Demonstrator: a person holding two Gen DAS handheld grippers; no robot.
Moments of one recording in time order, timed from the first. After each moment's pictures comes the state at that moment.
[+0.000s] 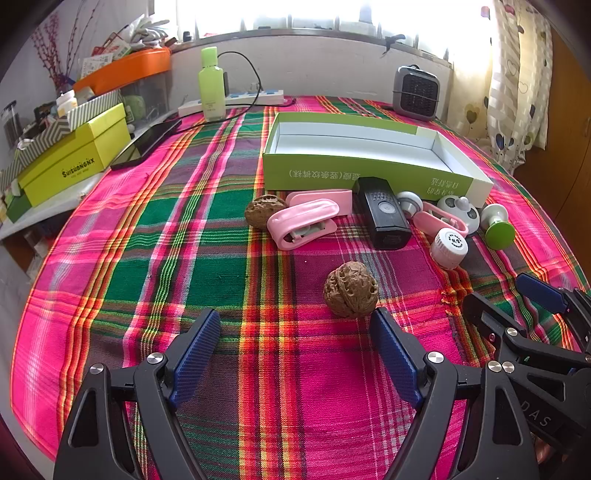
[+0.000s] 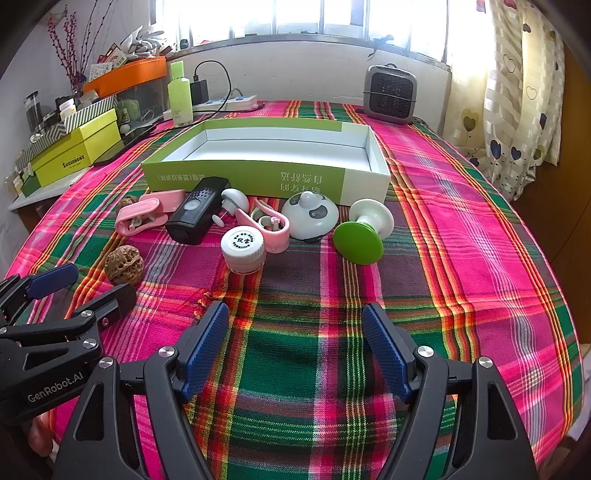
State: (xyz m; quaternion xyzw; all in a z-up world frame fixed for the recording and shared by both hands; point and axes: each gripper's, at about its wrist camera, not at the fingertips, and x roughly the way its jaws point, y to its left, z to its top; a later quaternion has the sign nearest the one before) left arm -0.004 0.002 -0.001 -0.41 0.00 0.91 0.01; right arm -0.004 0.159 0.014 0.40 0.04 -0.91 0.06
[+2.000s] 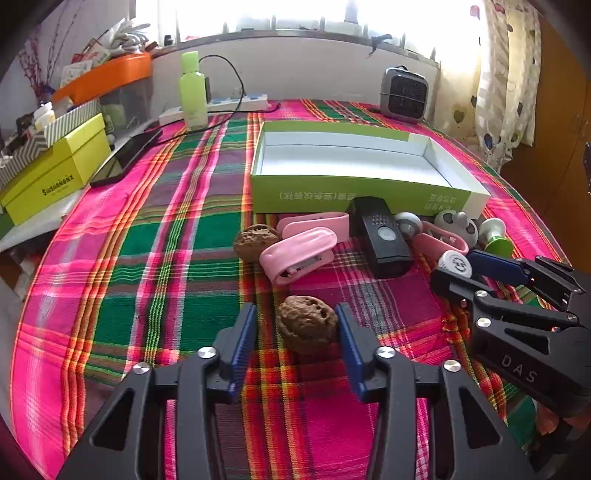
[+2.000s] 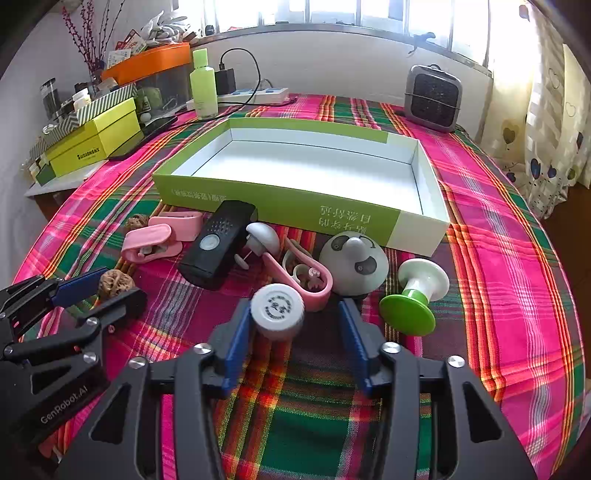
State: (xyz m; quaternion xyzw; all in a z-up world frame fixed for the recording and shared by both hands) left arm -0.028 -0.003 0.007 -0.41 0.01 0.91 0.05; right arm -0.048 0.140 0.019 0.42 0.05 -0.90 0.12
